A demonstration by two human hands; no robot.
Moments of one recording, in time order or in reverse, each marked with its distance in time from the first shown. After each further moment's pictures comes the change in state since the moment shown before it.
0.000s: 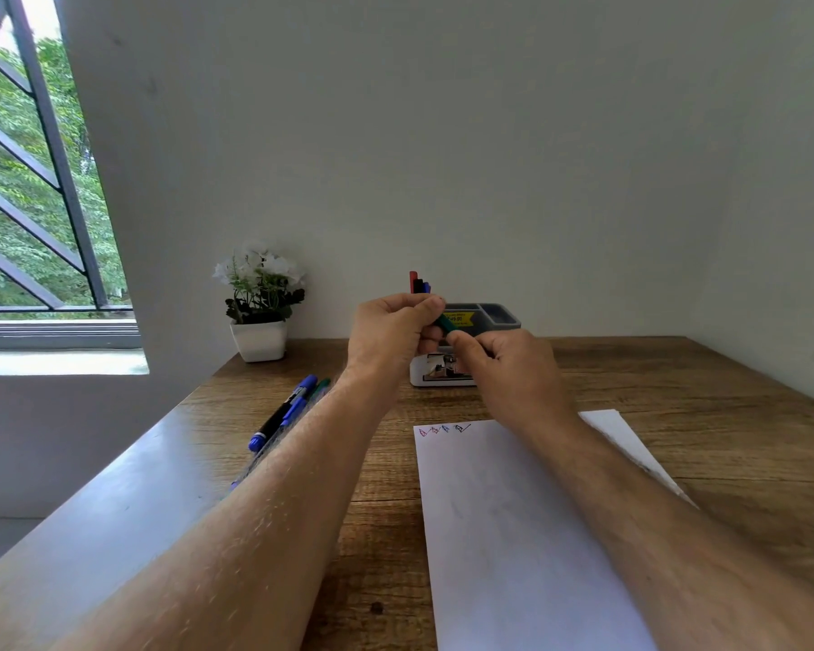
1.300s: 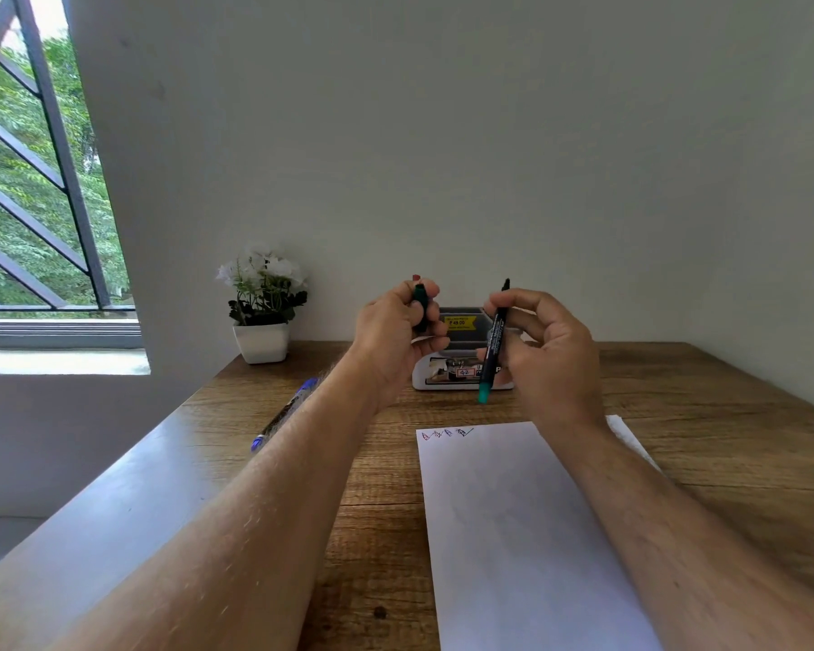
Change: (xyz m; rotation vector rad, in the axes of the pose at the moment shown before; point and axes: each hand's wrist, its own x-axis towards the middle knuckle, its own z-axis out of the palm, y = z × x) left_hand 0.003 0.008 -0.003 -0.247 -0.139 -0.054; right_hand -0.001 0.007 -0.013 0.476 0.214 -0.036
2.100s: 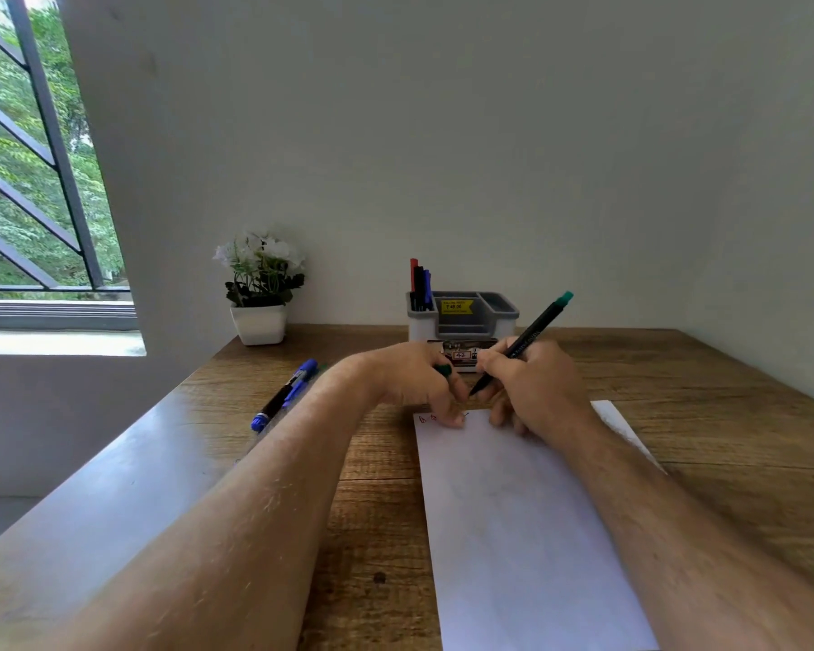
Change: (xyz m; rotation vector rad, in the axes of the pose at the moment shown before) left_hand -0.013 -0.008 -0.003 1.173 -0.481 -0.361; right_hand -0.014 0.007 -0.006 -0.290 -0.211 0.336
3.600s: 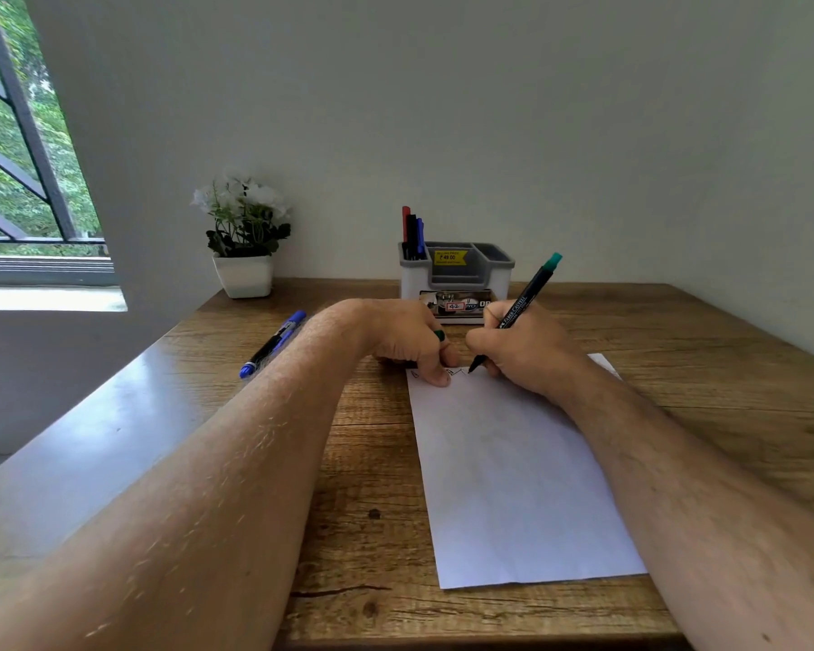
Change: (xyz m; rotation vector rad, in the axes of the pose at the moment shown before) left_hand 0.022 -0.011 0.002 0.186 -0.087 -0.072; right_hand -0.004 0.002 -0.001 -0.232 -0.106 -0.053
